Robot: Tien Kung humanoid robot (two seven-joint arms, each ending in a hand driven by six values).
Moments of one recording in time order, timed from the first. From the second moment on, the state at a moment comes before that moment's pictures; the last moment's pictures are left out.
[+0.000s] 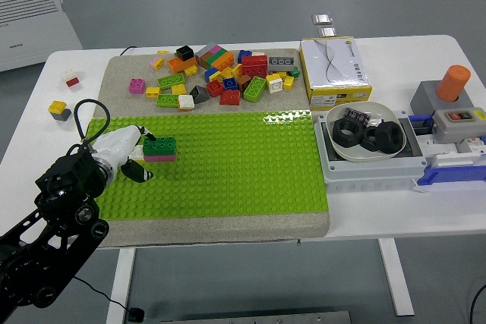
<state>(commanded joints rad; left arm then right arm) -0.36 0.24 -1.01 -1.47 2.04 -0.22 0.65 0.04 -0.08 1.68 0.18 -1.86 -0.06 -0.21</state>
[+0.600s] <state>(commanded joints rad) -0.38 0.25 -1.00 -1.46 2.04 -0.22 0.65 0.05 -0.08 1.68 0.18 -1.86 -0.06 -0.21</state>
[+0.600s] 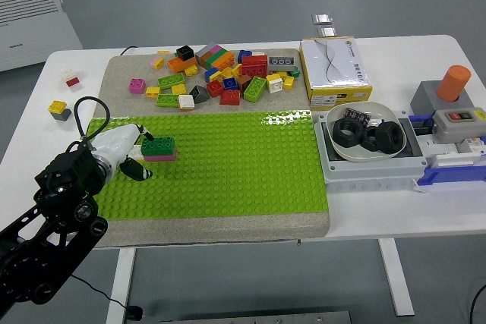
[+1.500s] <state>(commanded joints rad) -0.37 0.22 -1.00 -1.45 2.05 -0.20 0.65 0.05 -0.08 1.67 0.18 -1.85 -0.06 -0.21</state>
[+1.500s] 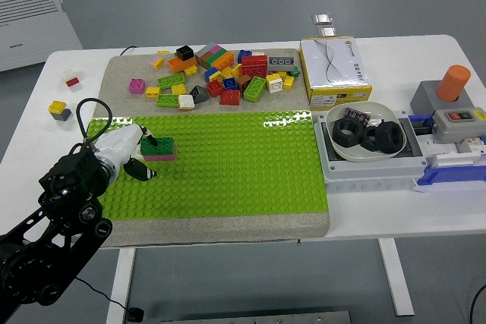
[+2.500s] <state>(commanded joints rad) -0.38 0.20 -0.98 -1.38 2.06 -0.17 0.63 0.05 -0.08 1.66 0.18 -1.84 -0.06 -0.21</state>
